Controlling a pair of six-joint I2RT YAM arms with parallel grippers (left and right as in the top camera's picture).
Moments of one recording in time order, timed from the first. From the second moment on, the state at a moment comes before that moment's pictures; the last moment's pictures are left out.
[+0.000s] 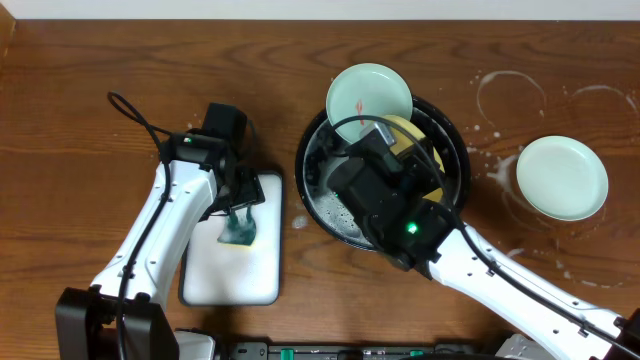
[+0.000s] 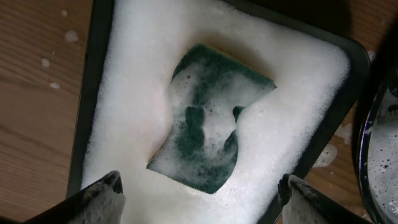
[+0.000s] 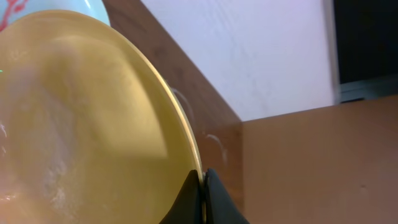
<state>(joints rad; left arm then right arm) -0.18 1.52 1.14 -1.11 -0.08 -0.51 0.87 1.43 1.08 -0.58 1.15 -0.23</state>
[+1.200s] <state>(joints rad) -0.18 1.52 1.14 -1.11 -0.08 -0.51 0.92 1.43 1.08 -0.57 1.21 -0.33</state>
